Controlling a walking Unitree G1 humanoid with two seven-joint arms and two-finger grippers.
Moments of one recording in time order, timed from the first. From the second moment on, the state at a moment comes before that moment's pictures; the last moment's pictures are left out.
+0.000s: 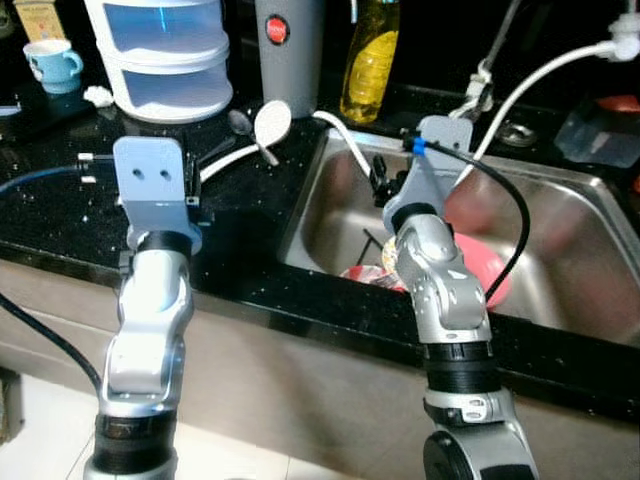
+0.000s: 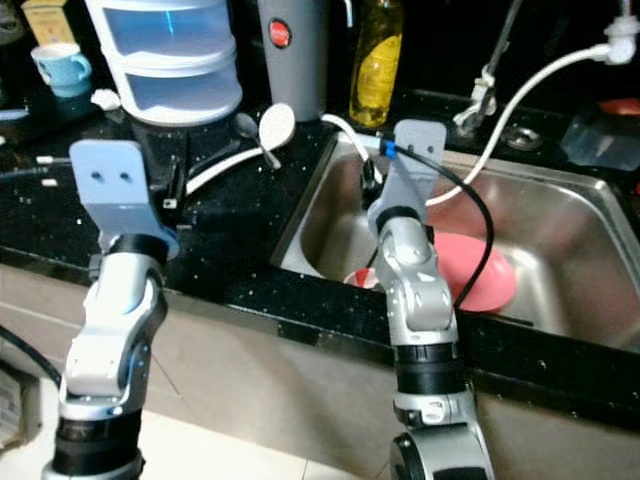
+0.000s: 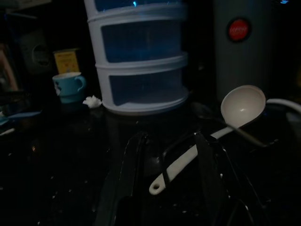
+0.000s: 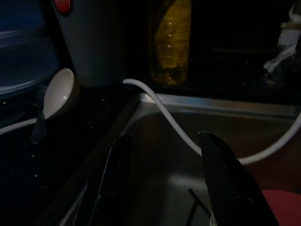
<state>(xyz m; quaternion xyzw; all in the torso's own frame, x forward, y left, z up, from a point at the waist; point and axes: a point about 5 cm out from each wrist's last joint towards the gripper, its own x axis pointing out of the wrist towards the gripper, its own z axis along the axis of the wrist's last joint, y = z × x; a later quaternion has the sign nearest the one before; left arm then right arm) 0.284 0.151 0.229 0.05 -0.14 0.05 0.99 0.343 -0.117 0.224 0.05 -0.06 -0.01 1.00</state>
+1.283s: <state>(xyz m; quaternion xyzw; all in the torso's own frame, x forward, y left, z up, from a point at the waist) 0.322 0.227 0.226 0.03 0.01 0.14 0.99 0.373 -0.131 0.251 0.00 -0.05 0.05 1.00</state>
